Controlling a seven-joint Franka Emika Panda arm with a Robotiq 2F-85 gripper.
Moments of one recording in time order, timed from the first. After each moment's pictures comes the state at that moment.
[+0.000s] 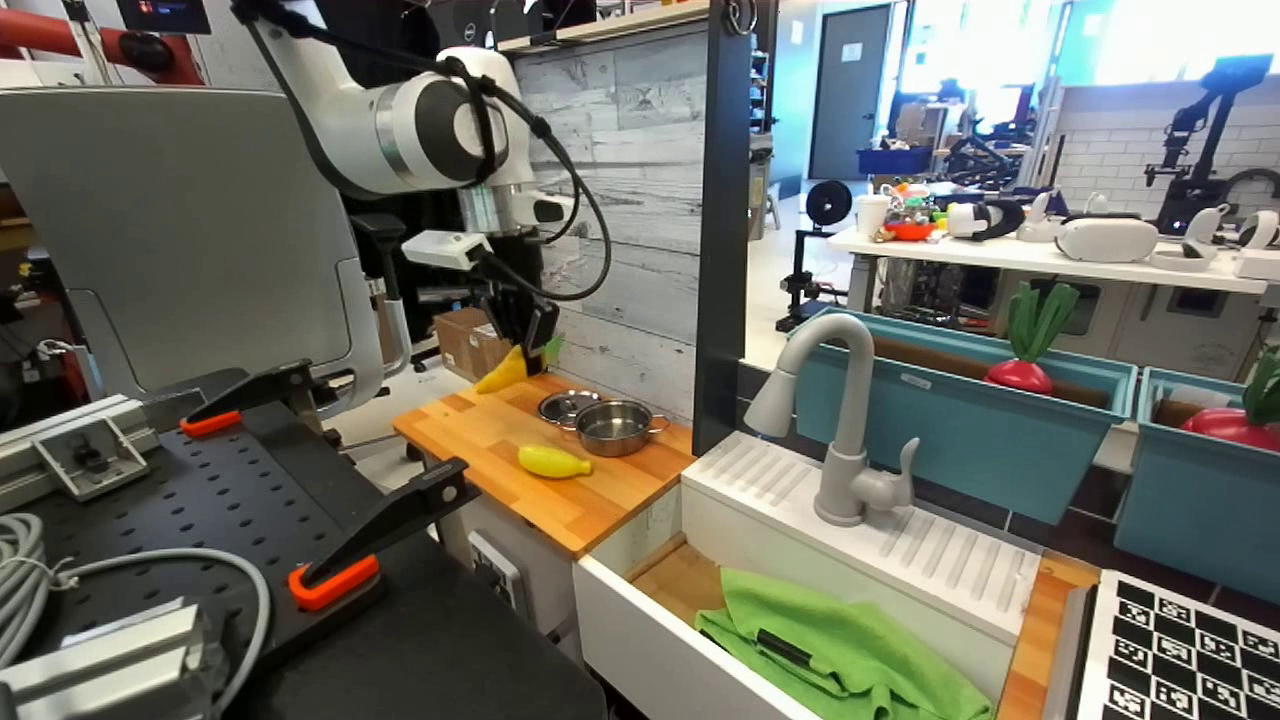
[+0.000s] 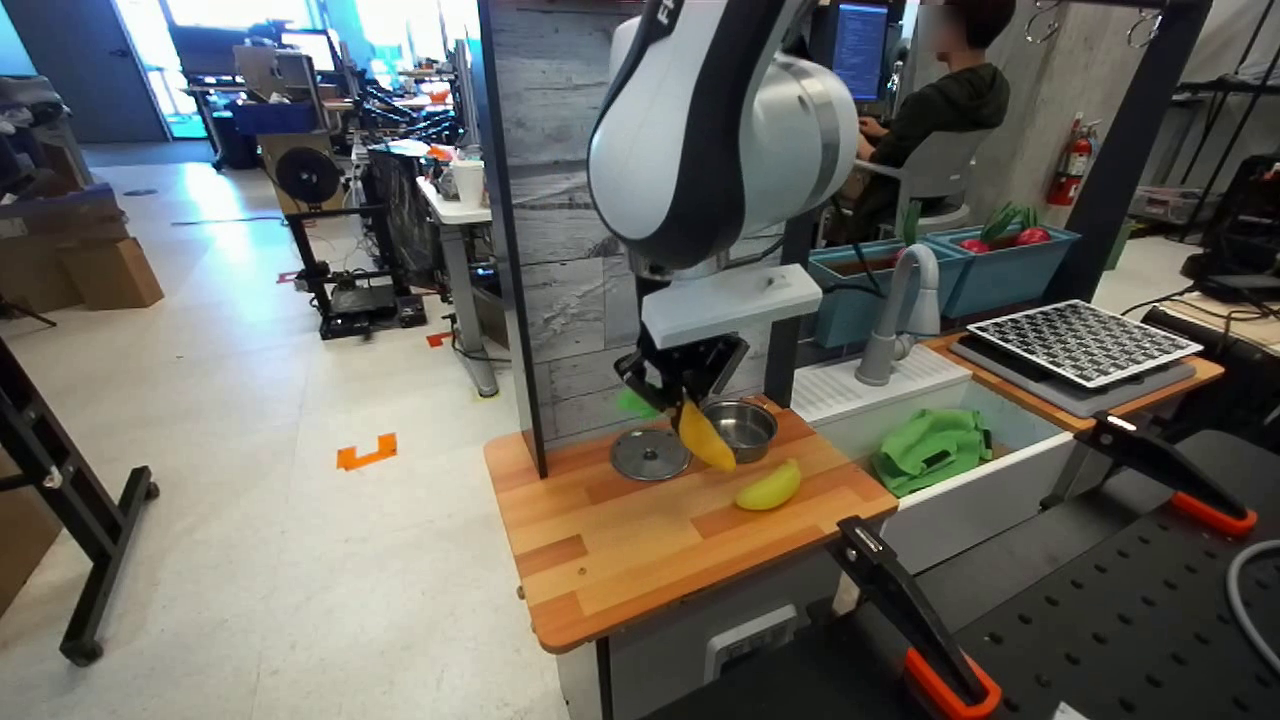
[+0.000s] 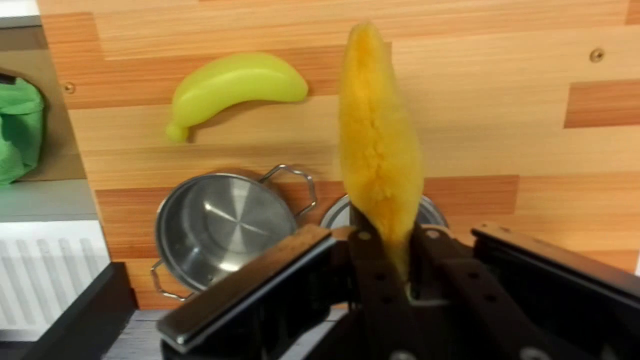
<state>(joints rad) 0.28 0.79 -0.05 -1.90 -0.13 2.69 0.37</state>
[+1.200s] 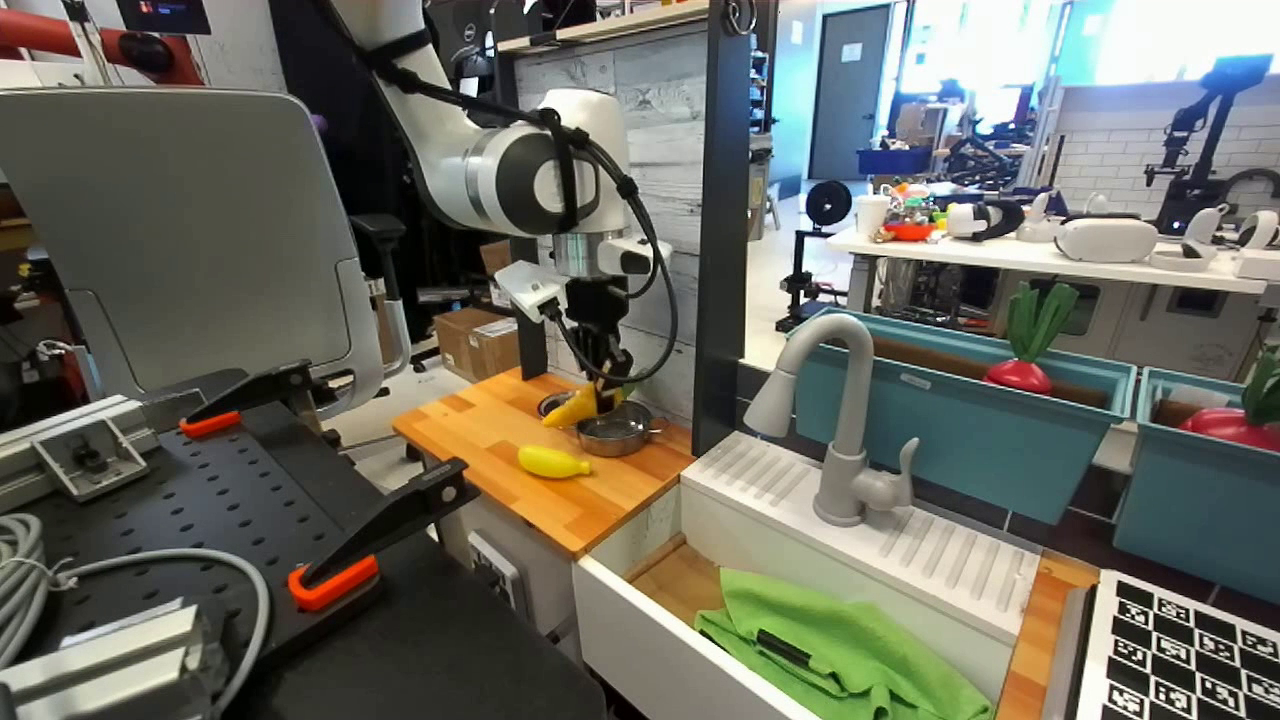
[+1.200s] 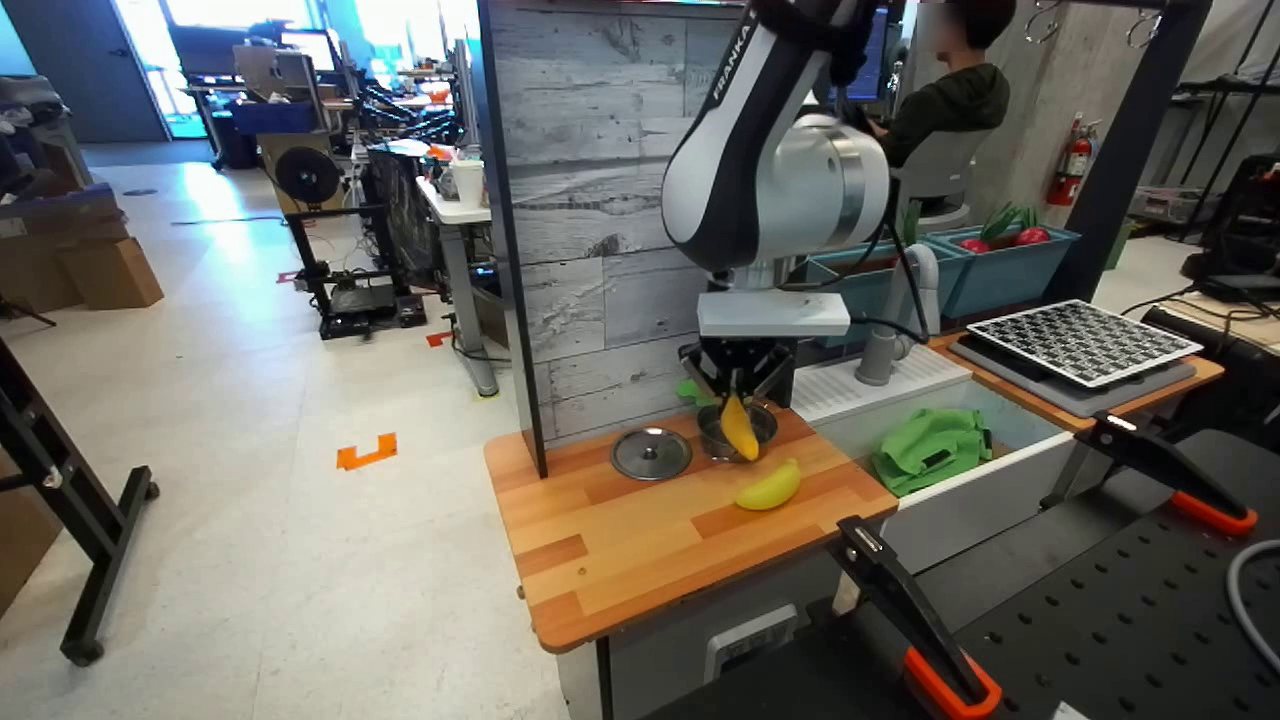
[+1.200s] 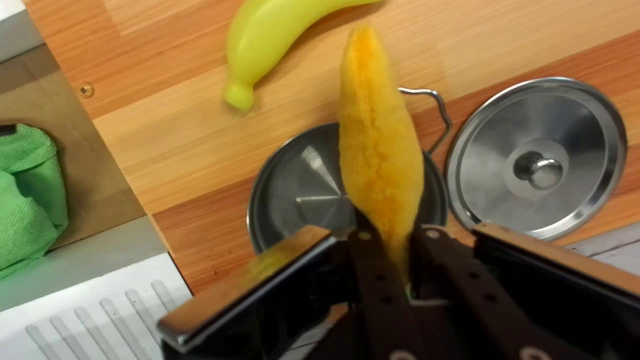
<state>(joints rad) 0.12 0.97 -0.04 -1.71 0.07 2.68 0.35</state>
